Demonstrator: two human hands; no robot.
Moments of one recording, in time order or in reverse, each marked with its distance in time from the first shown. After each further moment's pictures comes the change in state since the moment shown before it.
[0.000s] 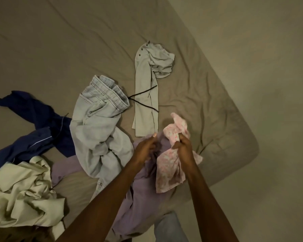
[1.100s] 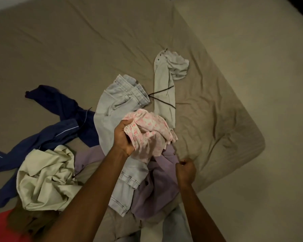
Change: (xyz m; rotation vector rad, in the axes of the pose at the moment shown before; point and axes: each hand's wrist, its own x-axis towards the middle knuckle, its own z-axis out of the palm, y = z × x) left_hand -0.078 0.024 -0.162 -0.833 -0.203 0.080; right_hand -0.127 0.099 0.082 -0.458 0.415 0.132
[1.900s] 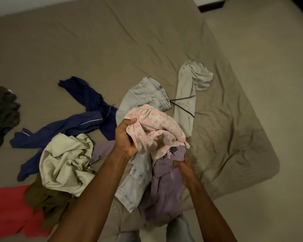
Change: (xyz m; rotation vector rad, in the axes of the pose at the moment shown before) left_hand -0.099 0.052 -0.002 -0.134 -0.106 0.168; right_hand -0.038 -0.067 0.010 0.405 -0.578 -0.061
